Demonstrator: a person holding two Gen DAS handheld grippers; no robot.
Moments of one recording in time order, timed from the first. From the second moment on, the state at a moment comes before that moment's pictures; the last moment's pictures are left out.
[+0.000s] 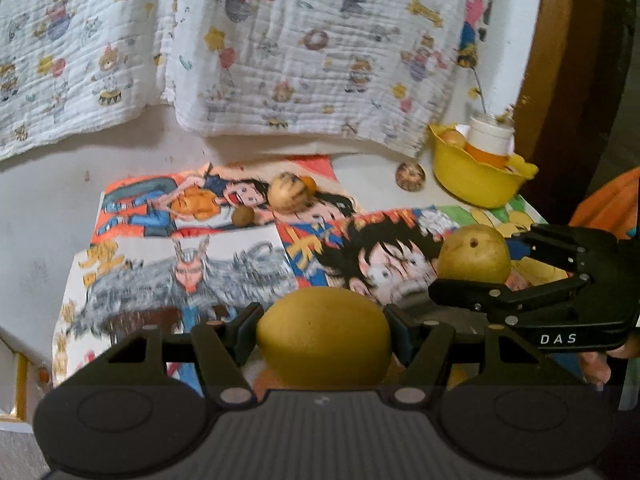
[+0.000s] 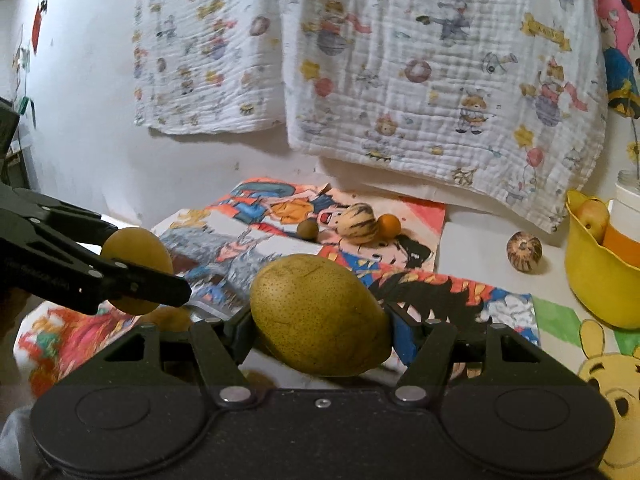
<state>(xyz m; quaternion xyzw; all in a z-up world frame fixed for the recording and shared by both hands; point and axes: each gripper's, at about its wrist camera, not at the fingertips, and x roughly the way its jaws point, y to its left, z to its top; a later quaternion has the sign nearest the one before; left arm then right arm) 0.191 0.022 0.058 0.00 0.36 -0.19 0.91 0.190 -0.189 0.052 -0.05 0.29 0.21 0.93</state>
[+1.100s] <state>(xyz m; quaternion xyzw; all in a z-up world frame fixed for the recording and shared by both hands) 0.106 0.024 -0.001 0.01 0.40 -0.15 0.90 0.091 -0.183 -0.003 -0.05 0.34 0.16 0.93</state>
